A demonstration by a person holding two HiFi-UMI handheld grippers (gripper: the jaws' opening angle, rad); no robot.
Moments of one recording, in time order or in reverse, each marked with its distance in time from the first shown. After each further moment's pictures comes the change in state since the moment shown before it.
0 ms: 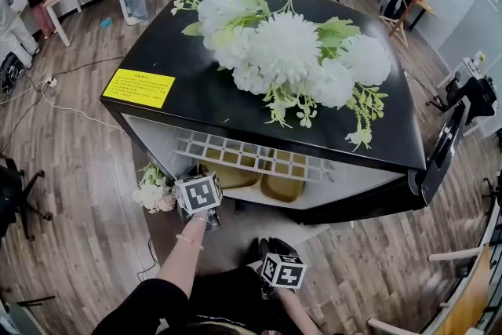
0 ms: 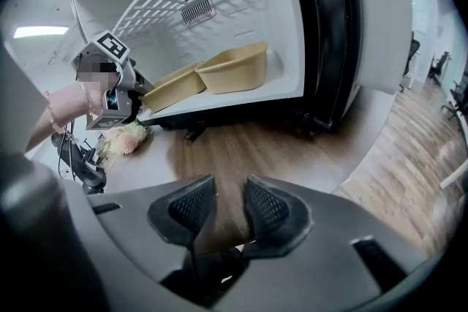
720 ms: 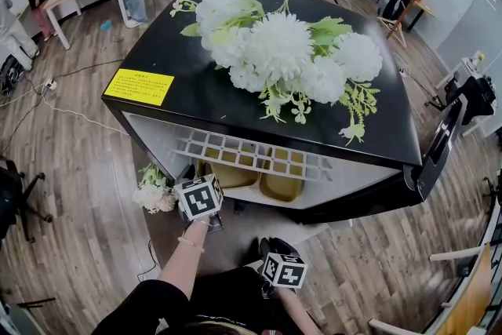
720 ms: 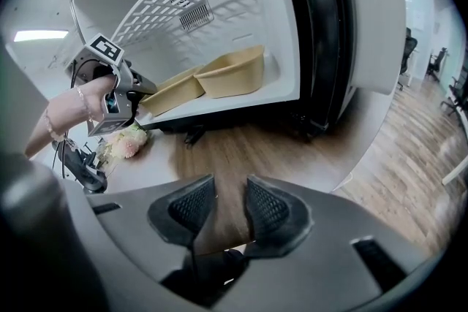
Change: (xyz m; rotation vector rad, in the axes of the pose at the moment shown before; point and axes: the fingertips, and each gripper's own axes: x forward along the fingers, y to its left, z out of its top) left arm -0.011 -0.009 0.008 -0.041 -0.097 -0.037; right arm -0.005 -0.002 0.003 0.019 -0.019 0.006
